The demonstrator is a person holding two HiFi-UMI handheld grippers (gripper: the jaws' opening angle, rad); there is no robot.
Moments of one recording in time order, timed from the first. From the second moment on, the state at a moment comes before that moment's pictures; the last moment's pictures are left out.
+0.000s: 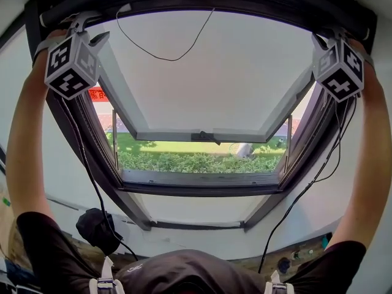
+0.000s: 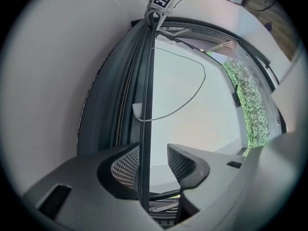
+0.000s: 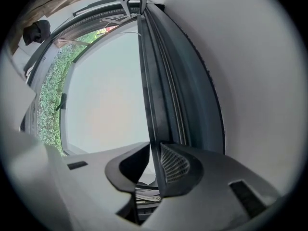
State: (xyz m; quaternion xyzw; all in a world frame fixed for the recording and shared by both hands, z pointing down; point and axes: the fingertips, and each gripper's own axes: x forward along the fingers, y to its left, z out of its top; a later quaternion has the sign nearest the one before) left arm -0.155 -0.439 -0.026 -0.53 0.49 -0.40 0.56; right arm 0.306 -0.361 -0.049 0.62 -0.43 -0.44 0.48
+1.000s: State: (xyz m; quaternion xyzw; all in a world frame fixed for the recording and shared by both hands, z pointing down) left arm -0.151 -0.431 0.042 -0.60 0.43 -0.42 0.52; right arm 0.306 -0.364 0.027 0.58 -0.47 -0.38 0.54
